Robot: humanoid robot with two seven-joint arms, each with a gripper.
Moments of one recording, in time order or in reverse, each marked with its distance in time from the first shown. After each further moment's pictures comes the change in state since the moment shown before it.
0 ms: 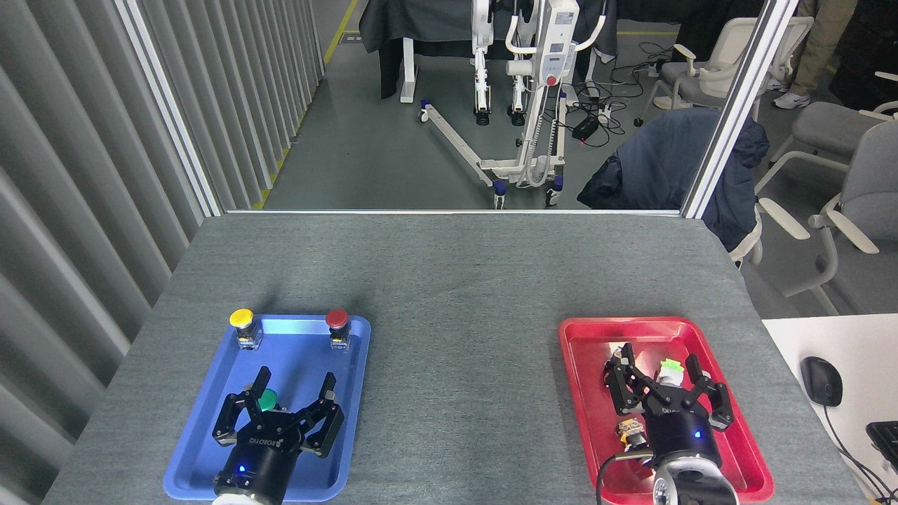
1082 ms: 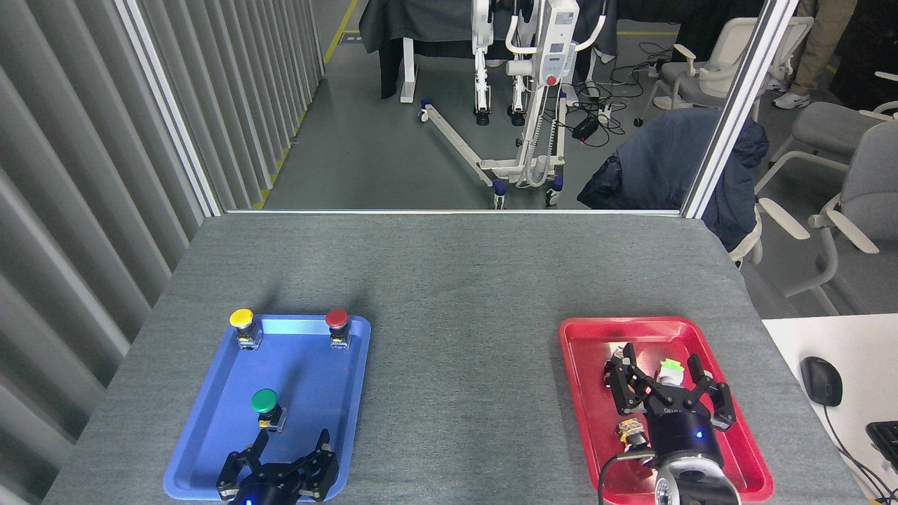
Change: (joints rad) left arm 0.005 0.009 0.008 0.220 -0.006 0.077 -0.106; right arm 0.000 -0.006 0.000 0.000 0.000 -0.001 -0.009
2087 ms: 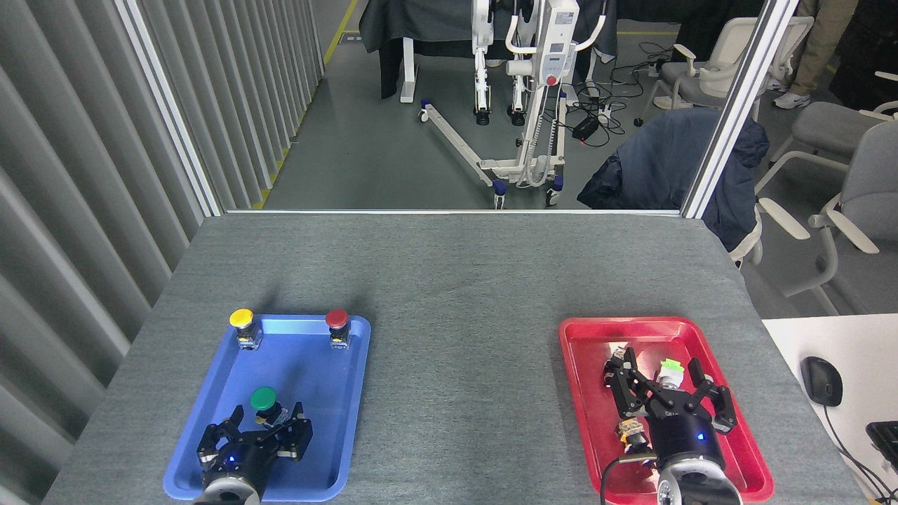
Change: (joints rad) left arm -0.201 0.072 0.025 0.254 0.011 0.050 -0.019; right arm 0.000 -0.010 -0.003 0.017 -0.001 -0.003 0.011
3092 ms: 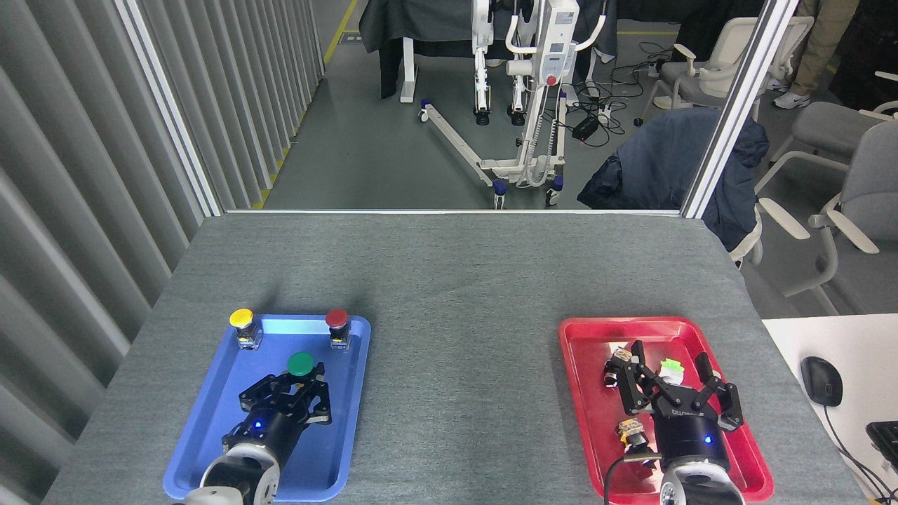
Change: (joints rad) left arm -0.065 0.003 -0.110 -0.076 -0.012 -0.149 0.001; right arm 0.006 0.000 -0.008 -0.003 -0.044 -0.012 -0.095
